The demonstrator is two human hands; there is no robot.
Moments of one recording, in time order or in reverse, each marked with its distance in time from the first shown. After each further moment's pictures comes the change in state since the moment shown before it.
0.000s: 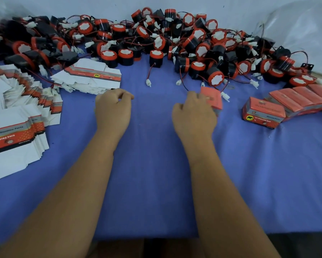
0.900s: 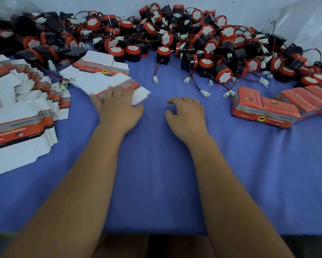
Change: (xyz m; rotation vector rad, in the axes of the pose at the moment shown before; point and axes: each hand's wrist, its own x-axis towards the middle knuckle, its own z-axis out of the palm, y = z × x) left_hand 0.015 -0.021 0.000 0.737 -0.266 0.100; right_hand -0.006 0.000 0.016 0.156 -0.310 -0.245
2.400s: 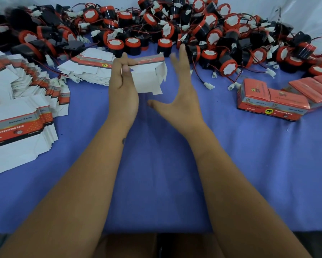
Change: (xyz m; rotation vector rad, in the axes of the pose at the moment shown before) left_hand -0.012 0.025 -0.010 -1.192 0.331 0.131; right_hand 0.006 -0.026 0.004 0.578 0.249 -0.199
